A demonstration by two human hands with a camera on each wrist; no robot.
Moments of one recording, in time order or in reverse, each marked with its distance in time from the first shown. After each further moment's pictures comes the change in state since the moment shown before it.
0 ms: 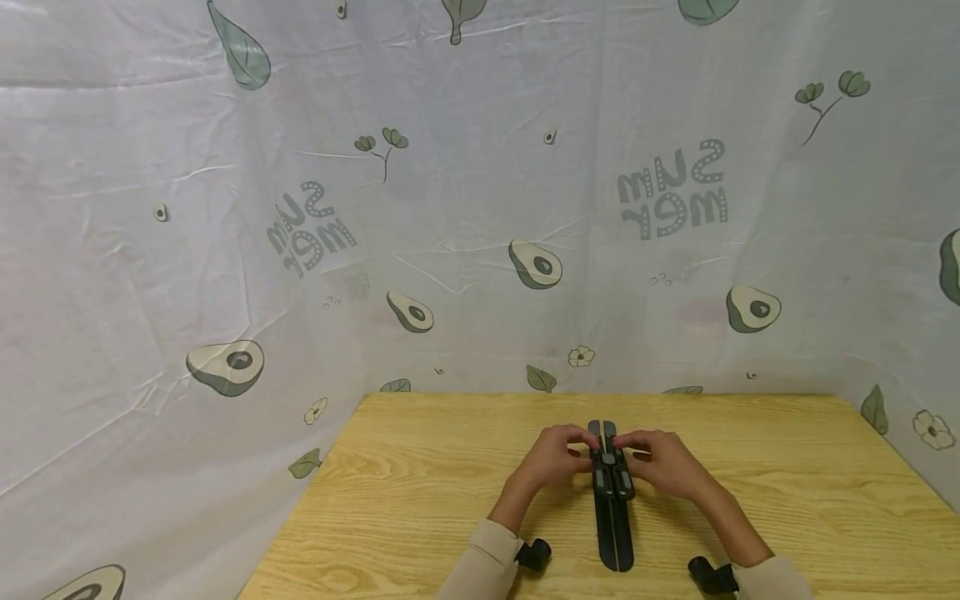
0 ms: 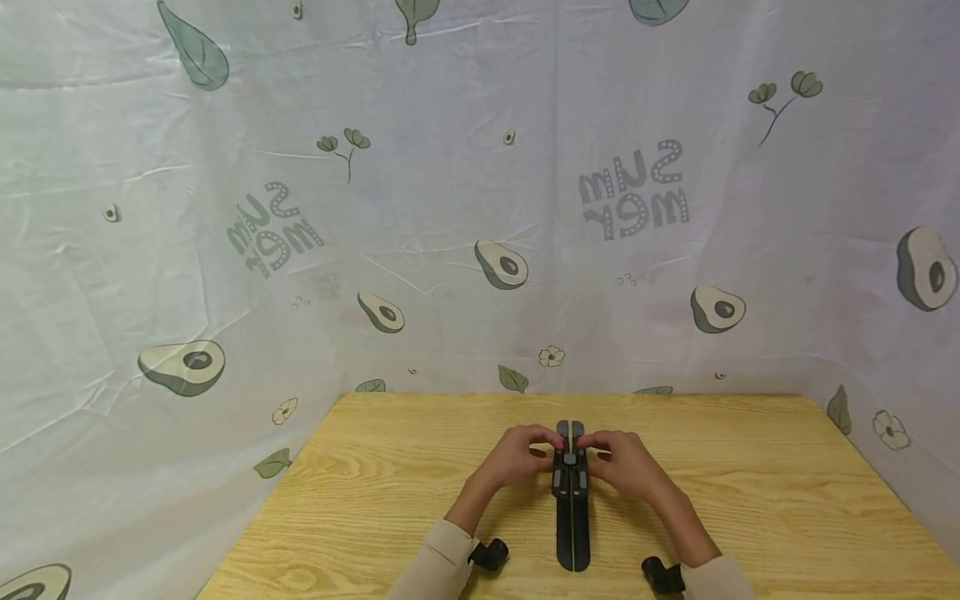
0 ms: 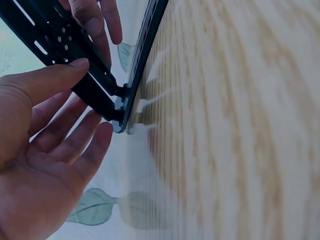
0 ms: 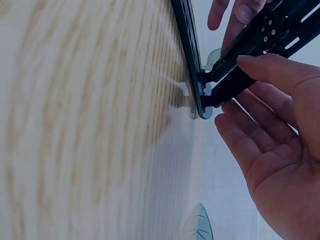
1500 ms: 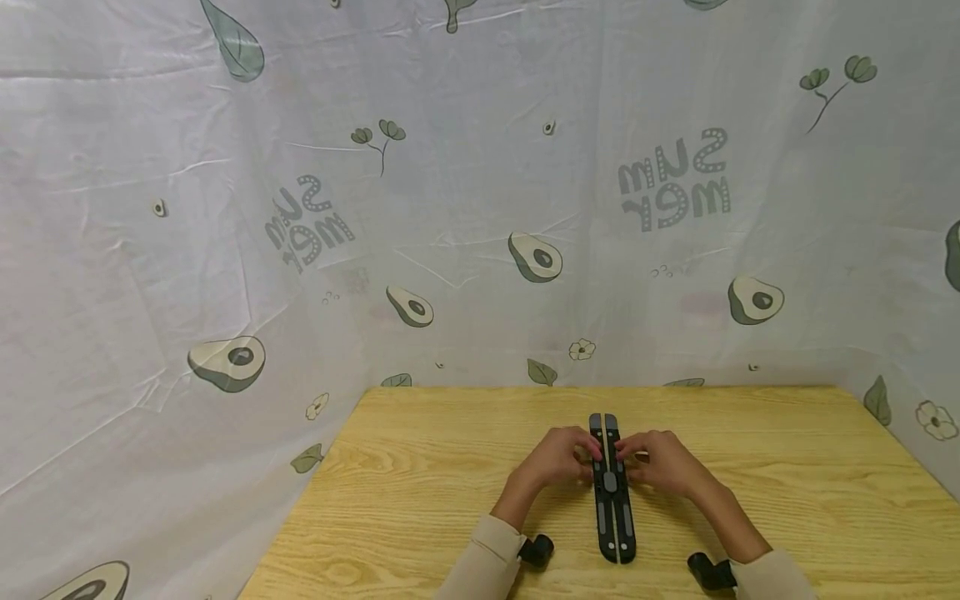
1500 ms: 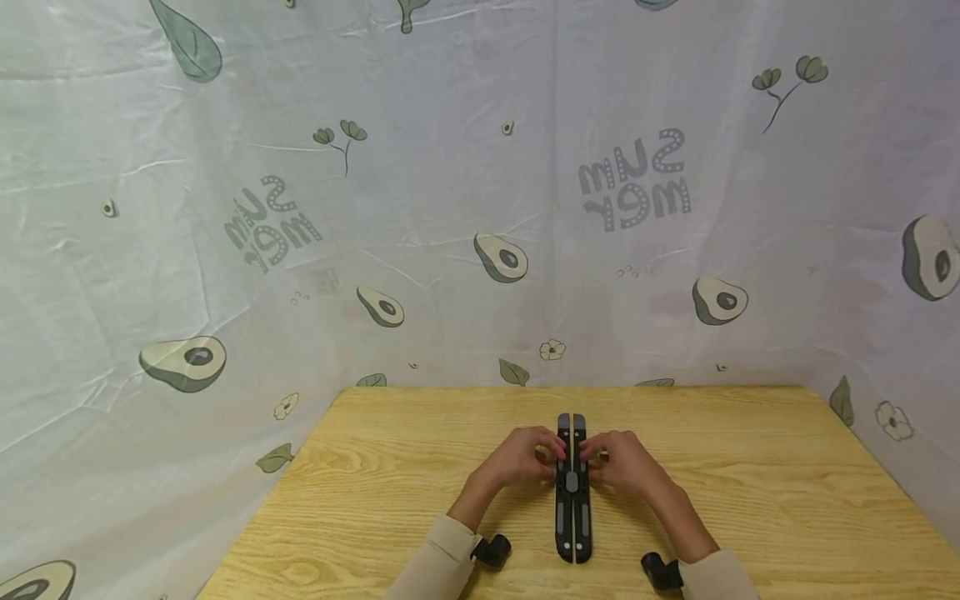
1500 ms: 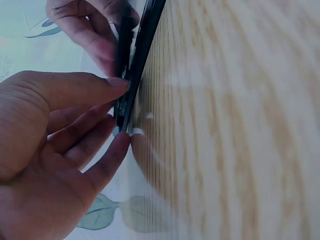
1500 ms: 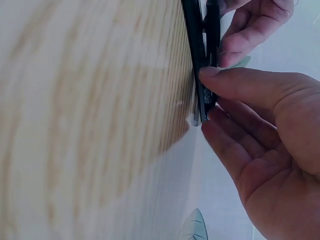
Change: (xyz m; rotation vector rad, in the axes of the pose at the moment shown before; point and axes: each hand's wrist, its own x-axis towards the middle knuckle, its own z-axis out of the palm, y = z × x) left_hand -0.003 0.010 0.000 0.284 -0.119 0.020; right_hand -0.003 -0.005 0.006 -0.130 -0.068 0.021
